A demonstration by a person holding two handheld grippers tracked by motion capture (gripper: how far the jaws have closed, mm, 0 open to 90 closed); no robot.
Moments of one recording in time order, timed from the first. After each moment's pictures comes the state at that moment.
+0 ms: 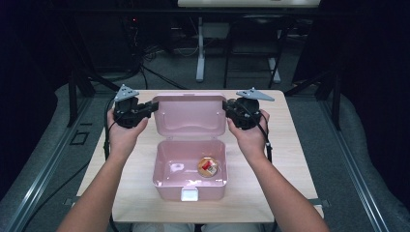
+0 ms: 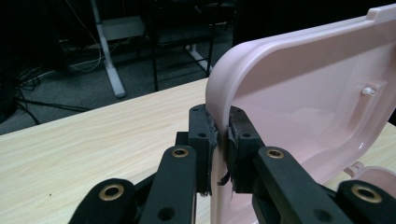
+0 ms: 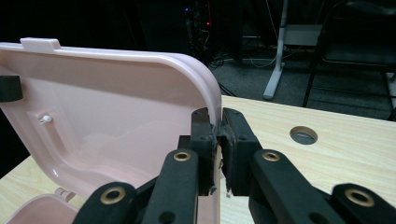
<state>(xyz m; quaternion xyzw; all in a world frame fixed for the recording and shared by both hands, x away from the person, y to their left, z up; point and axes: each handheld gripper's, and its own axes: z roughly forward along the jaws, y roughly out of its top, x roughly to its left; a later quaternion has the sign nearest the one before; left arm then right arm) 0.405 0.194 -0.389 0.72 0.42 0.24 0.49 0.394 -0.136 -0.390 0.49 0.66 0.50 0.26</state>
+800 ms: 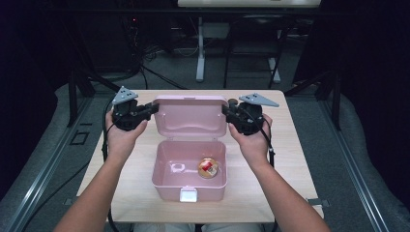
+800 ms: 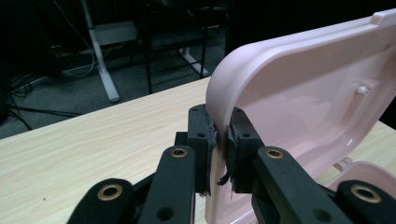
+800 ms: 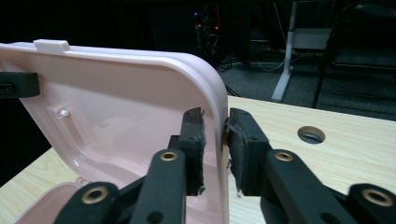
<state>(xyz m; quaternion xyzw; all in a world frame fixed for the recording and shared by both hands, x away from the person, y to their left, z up) 0.397 0.194 -0.387 0.73 0.41 0.23 0.50 0.379 -0.141 -0.391 0.48 0.66 0.52 0.25</state>
